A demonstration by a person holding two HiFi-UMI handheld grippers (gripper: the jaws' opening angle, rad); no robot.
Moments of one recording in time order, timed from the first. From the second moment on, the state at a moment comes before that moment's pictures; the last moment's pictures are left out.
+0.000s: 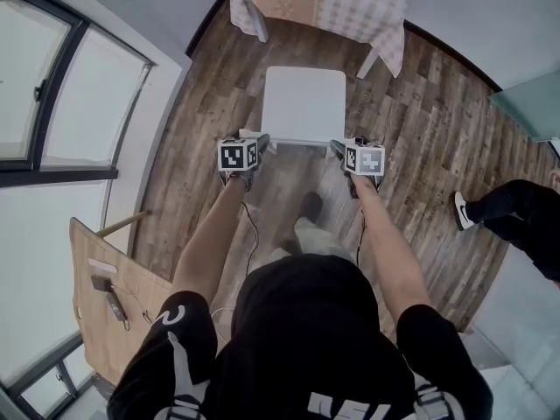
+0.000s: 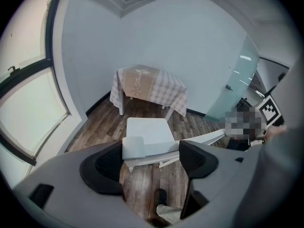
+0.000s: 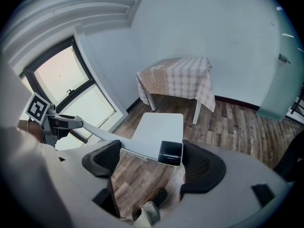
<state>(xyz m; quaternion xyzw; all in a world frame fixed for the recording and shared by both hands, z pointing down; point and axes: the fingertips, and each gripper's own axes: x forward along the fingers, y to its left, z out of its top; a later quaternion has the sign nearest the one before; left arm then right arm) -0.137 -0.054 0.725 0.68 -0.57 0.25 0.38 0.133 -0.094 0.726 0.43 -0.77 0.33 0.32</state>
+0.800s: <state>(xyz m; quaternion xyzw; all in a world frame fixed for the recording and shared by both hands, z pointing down) -0.141 -0.132 0.722 0.68 -0.58 0.26 0.38 0.128 -0.171 0.726 0.42 -0.78 0.34 0.33</state>
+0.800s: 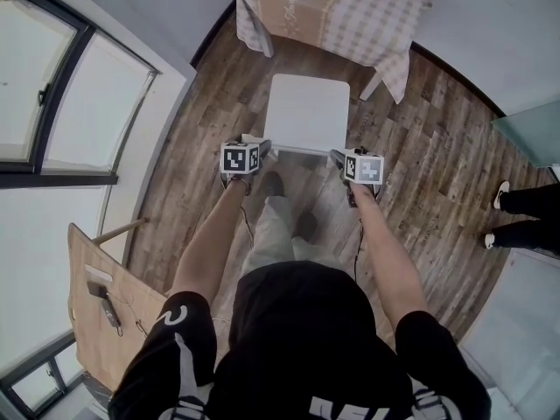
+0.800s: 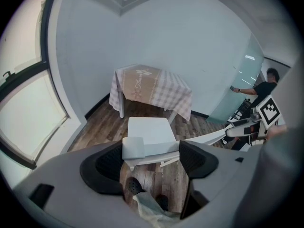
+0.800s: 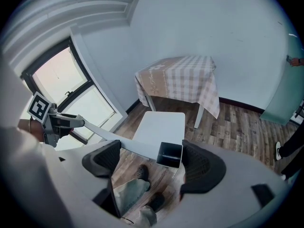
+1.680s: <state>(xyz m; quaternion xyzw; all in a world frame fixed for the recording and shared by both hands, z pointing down) -0.179 -0.292 0.722 0.70 -0.53 0.29 0.37 0.094 -0.302 0.730 0.45 -0.75 0.37 0.32</state>
